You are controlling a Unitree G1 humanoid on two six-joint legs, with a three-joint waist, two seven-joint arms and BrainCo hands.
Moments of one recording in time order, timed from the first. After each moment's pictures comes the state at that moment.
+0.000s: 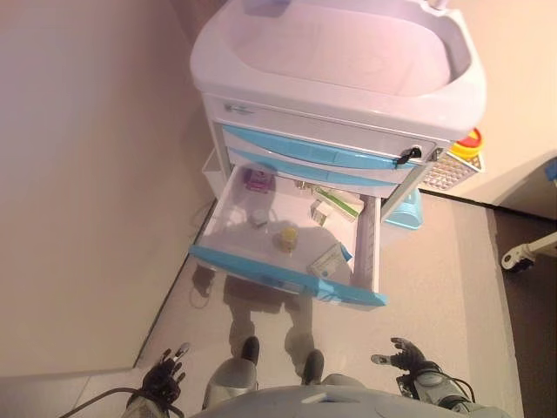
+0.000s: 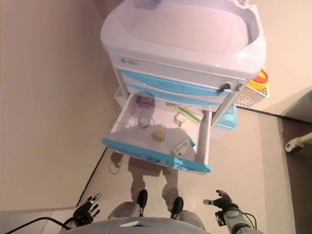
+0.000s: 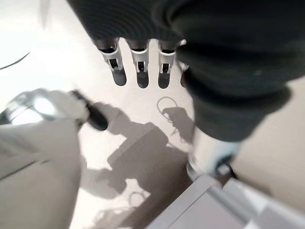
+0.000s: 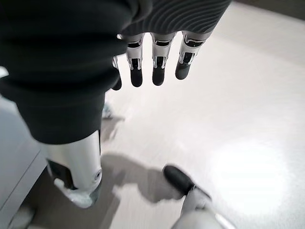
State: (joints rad) left arm 0.04 0.27 0.07 1.23 -0.66 -0.14 -0.14; right arm -0.07 -0.30 0.12 1.30 -0.04 -0.12 -0.15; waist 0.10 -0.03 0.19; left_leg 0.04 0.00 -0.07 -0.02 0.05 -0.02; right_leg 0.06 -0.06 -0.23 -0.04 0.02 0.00
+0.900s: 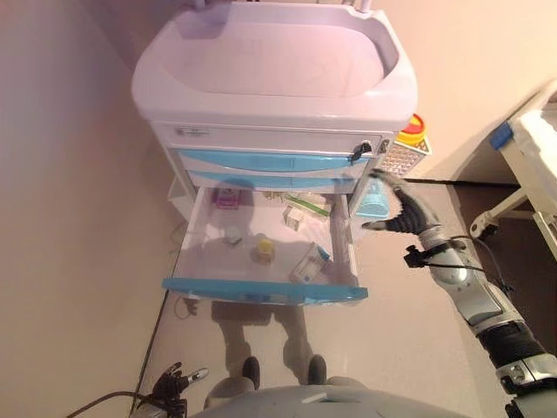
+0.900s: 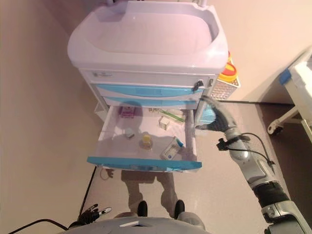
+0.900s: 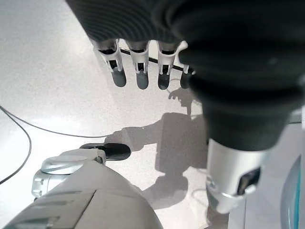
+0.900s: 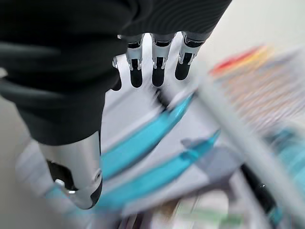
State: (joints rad) left arm 0.11 0.27 -0.08 1.16 -0.27 -0.13 0.00; right arm -0.19 -0.68 0.26 0.18 -0.30 -0.32 -0.04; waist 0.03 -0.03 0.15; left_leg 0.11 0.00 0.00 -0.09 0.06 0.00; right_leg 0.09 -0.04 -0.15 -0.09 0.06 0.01
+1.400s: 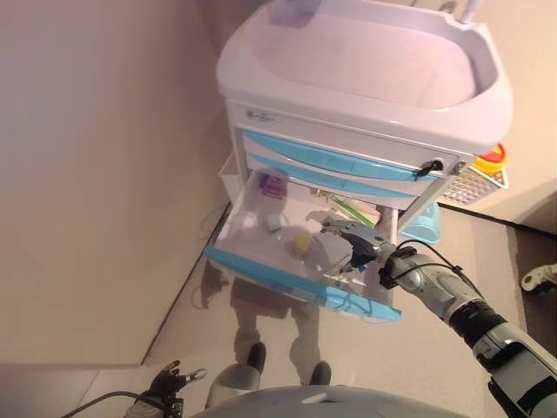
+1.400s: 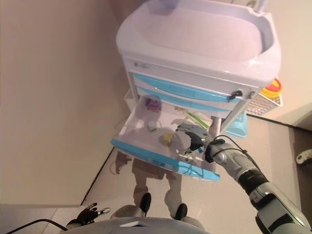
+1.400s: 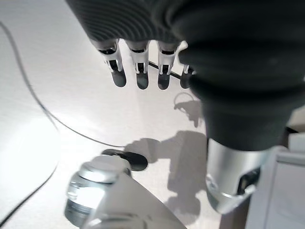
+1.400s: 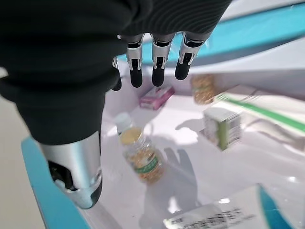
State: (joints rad) left arm 0.10 0.32 -0.12 1.16 -0.24 -0.11 -0.01; right arm -0.39 -0.63 0.61 0.49 -0.60 -0.29 0.01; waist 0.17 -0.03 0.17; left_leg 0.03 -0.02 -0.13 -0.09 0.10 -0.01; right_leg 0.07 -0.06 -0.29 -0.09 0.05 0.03
